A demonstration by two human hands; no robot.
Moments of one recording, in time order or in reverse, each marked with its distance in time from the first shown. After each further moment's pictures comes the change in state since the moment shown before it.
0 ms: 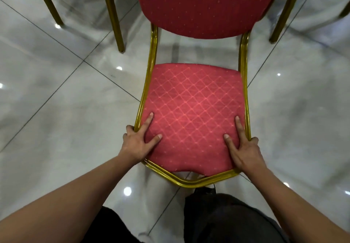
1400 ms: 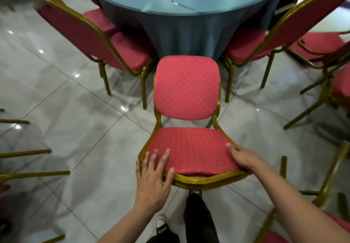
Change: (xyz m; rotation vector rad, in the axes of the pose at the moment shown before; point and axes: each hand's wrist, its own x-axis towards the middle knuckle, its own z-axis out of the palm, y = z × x) left_hand -0.481 0.180 -0.262 0.157 0.307 0.293; right_hand -0.329 -0.150 -0.374 -0.012 -0.229 0.150
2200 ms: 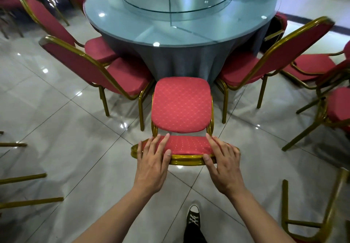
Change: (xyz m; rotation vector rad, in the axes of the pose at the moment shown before) left_hand 0.121 0.057 -0.068 -0.031 0.235 0.203; right_hand -0.039 -0.069 -0.027 -0.027 0.718 -0.787
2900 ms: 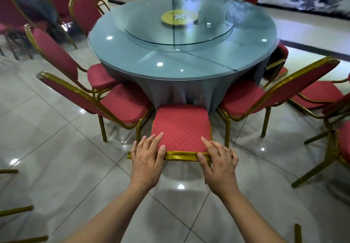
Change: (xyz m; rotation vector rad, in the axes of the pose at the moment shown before) left_hand 0.173 0.007 -0.019 -0.063 0.189 -0.094; right_hand 0.167 0.010 -0.011 0.034 0.074 0.080
